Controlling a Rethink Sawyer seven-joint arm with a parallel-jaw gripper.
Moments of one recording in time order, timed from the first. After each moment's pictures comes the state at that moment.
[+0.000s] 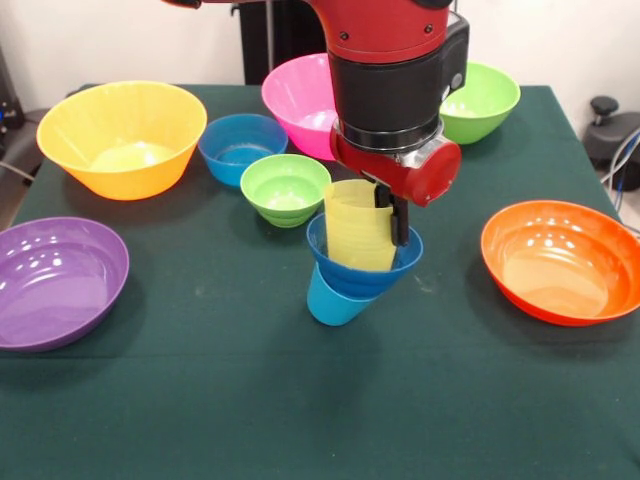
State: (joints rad) arm -0.38 -0.49 0.32 1.29 -0.22 0.79 2.55
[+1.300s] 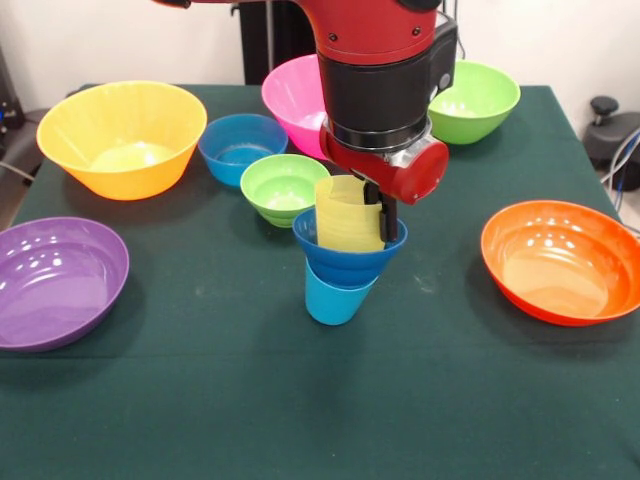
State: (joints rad) arm -0.39 -0.49 0.32 1.30 -0.24 0.81 2.55
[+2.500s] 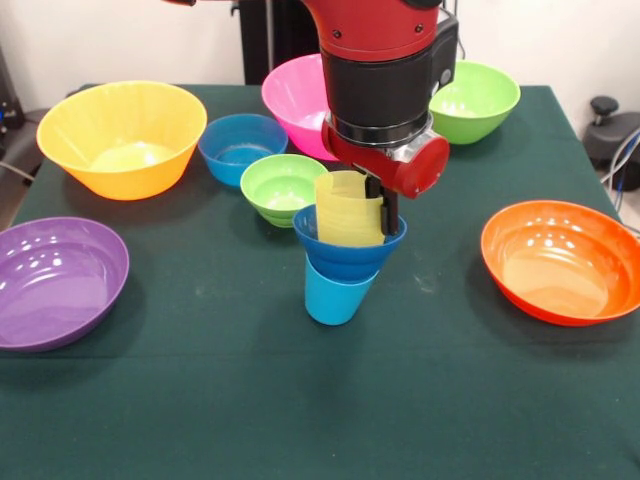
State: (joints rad) arm -0.39 -0.50 0.32 1.32 -0.24 0.81 2.55
